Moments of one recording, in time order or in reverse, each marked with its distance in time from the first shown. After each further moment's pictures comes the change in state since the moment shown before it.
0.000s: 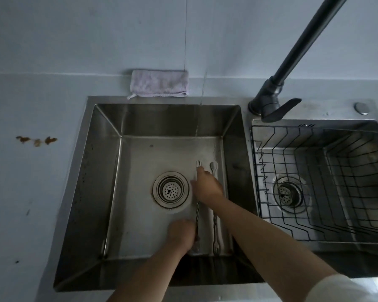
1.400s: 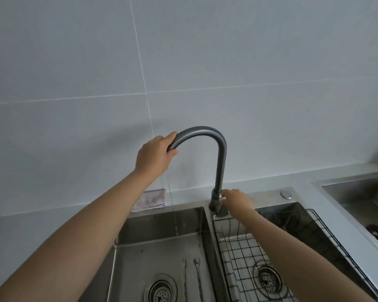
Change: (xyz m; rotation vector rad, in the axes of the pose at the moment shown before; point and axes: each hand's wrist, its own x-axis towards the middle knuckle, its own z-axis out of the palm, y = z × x) left_hand -0.143 0.077 -0.384 -0.017 1.191 0.384; right_hand -0.074 0.030 -0.258 -0.143 0.402 -0.026
